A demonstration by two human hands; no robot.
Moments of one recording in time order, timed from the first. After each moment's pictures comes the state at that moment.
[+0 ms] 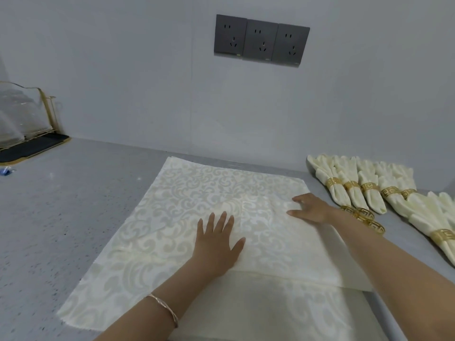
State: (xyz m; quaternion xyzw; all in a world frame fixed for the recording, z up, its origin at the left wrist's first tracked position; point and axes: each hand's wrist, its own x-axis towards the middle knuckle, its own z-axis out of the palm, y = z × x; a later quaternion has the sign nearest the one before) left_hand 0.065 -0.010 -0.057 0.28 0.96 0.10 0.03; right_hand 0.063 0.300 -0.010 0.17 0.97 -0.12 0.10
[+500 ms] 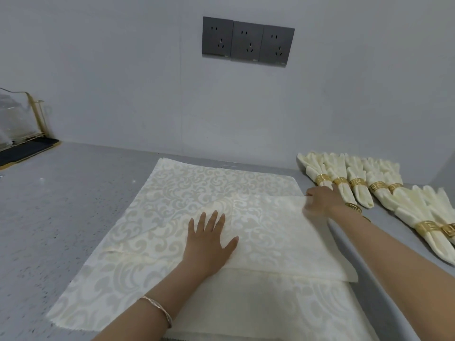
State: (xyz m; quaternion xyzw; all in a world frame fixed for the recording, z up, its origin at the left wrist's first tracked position) left_hand 0.069 -0.006 -0.060 0.27 0.96 0.11 0.01; right_hand 0.088 0.310 0.016 0.23 0.97 0.01 -0.01
